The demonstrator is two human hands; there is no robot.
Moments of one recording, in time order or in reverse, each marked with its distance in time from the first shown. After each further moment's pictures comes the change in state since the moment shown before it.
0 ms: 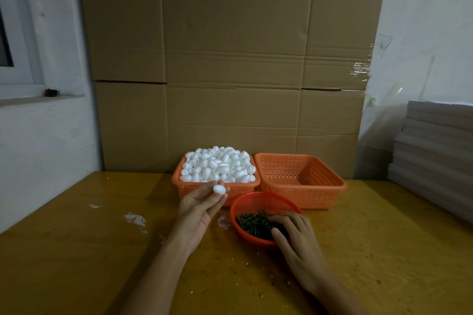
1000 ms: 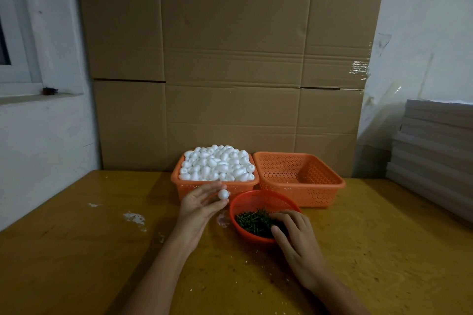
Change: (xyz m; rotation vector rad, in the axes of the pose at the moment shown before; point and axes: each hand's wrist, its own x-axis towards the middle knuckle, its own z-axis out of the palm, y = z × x) left_hand -0.003 -0.004 0.003 0.337 0.040 0.062; right_hand 0.000 -0.004 -0.003 0.021 -0.020 0.032
